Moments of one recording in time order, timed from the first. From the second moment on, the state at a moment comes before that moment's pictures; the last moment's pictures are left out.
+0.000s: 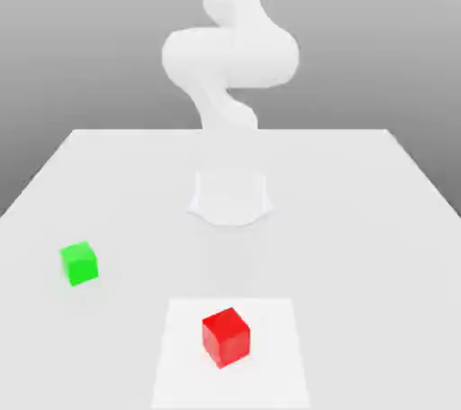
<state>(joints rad) -0.01 -0.71 0.01 -2.34 0.04 2.35 0.88</state>
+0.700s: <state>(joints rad) -0.11 0.06 0.10 -2.69 -0.01 2.77 1.78</state>
